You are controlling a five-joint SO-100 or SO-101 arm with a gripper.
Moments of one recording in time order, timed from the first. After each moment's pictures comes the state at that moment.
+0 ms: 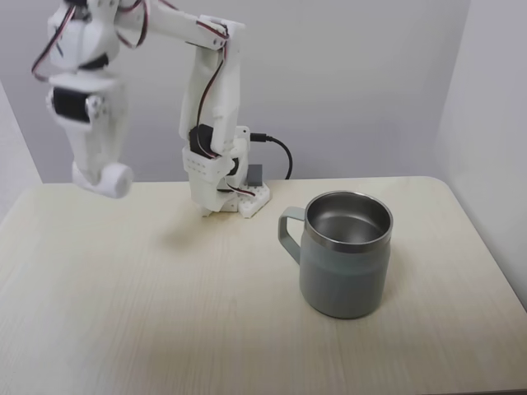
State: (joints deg) arm 32.9 71.5 97.6 102.7 -13.8
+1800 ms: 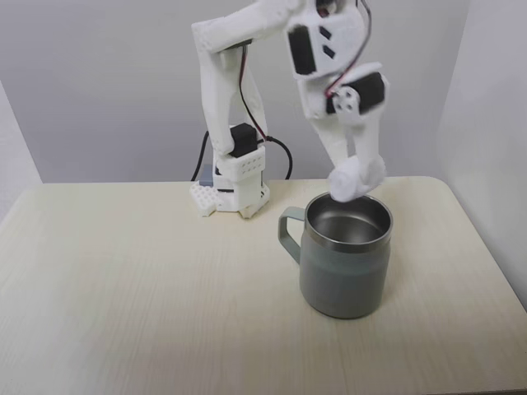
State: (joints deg) arm -45.1 75.4 98.1 92.6 -0.7
